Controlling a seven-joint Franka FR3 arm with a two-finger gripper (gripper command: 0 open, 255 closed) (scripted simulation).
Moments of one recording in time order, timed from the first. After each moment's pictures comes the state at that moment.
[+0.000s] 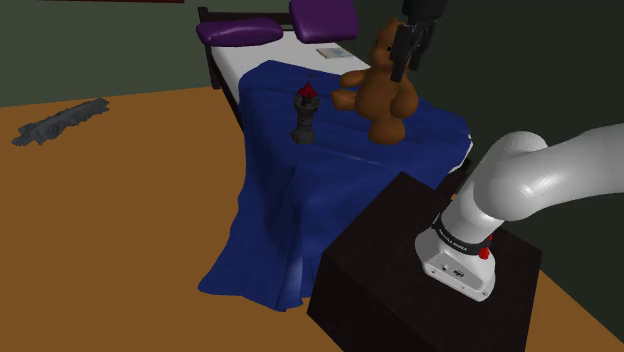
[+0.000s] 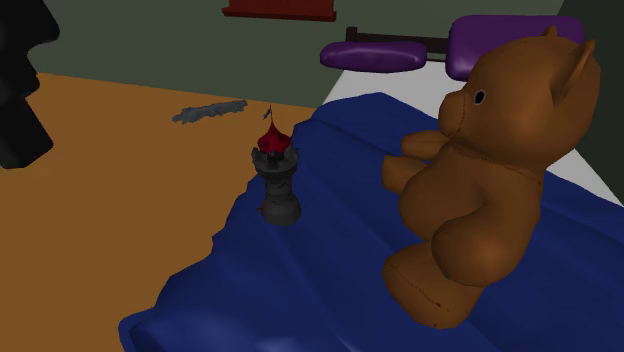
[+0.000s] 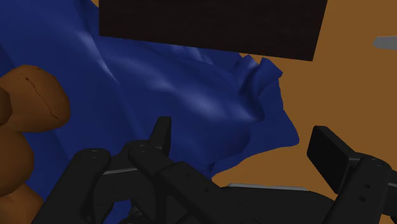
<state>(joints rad) 0.02 -0.78 0.04 -2.31 0.01 1.45 0.00</state>
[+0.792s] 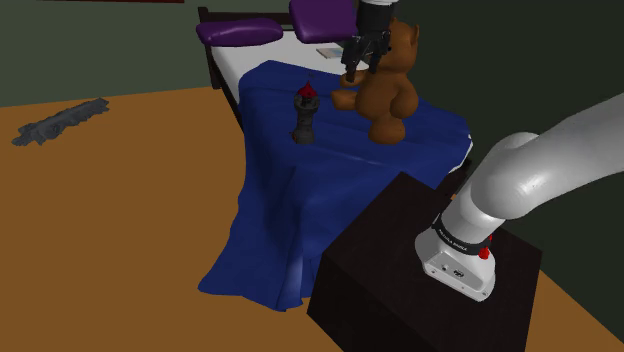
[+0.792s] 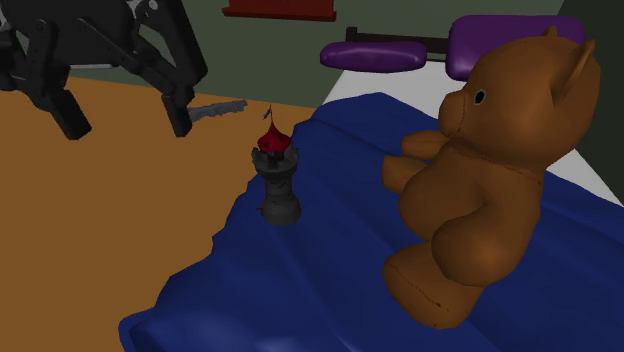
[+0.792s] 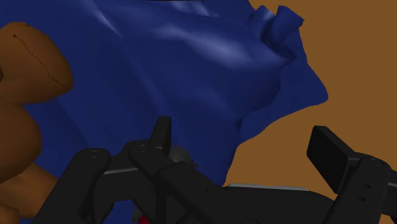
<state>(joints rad) -0.03 -0.49 0.03 -2.25 -0.01 1.74 0.08</state>
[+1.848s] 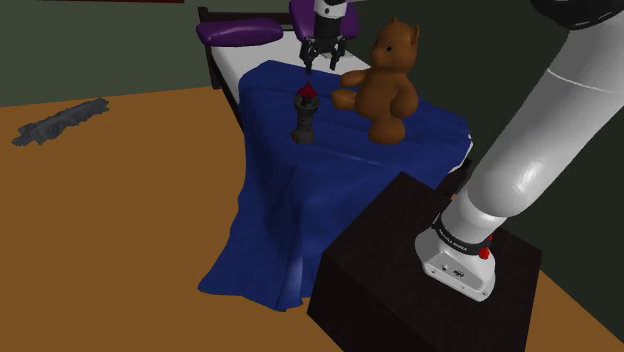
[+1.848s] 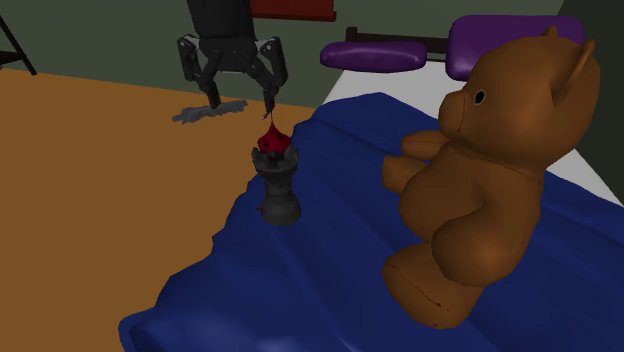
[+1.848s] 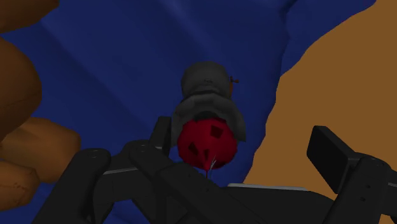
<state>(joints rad) -0.10 0.04 -0.01 -1.89 -0.03 2.00 0.19</state>
